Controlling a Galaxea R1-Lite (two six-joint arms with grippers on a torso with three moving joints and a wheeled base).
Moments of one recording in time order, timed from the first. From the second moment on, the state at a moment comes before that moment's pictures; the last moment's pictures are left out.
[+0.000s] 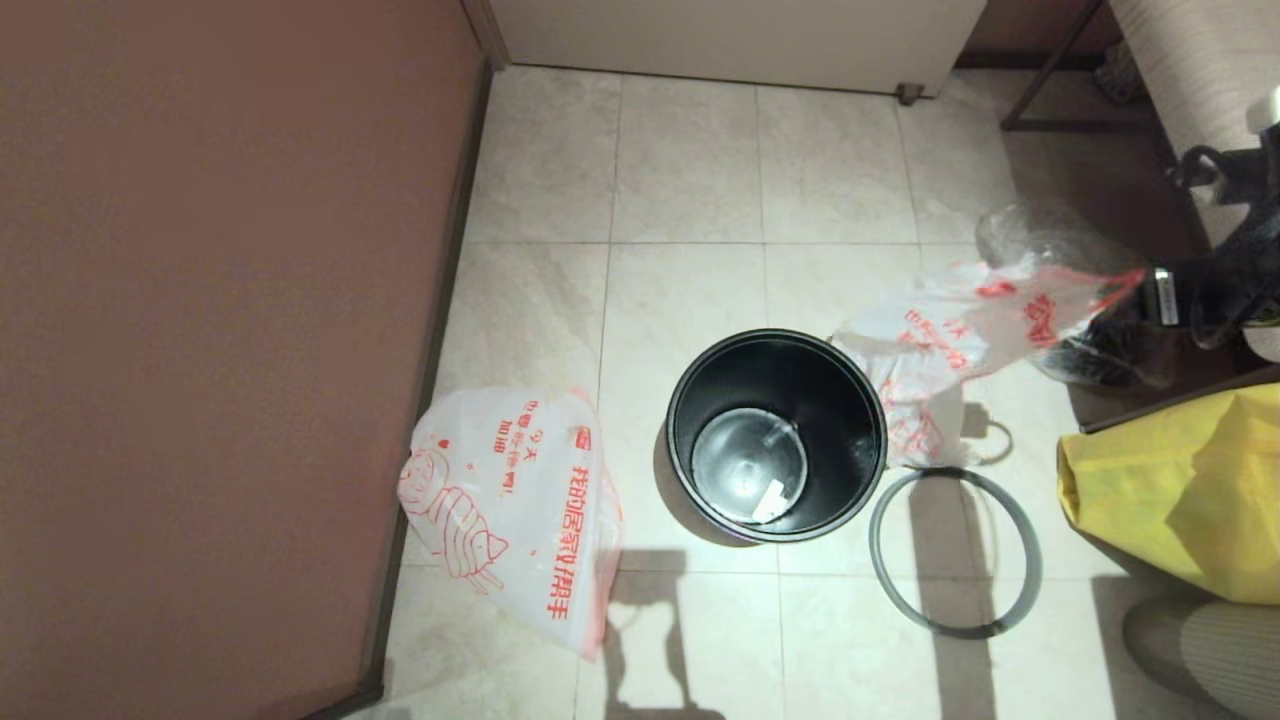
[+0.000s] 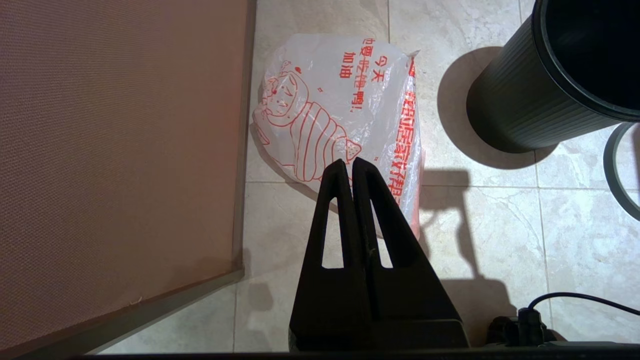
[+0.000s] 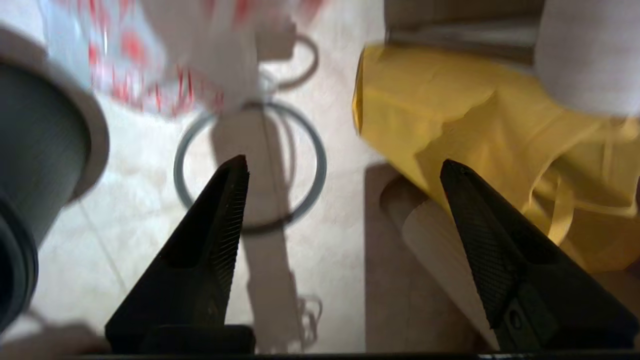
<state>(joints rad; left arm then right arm) 0.00 0.00 0.00 0.00 0.00 -0.01 -0.07 1.75 -1.68 0.56 -0.27 0.00</state>
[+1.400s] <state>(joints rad) 0.00 0.00 0.00 0.00 0.00 -0.01 0.05 1.04 -1.23 1.04 0.21 0.20</state>
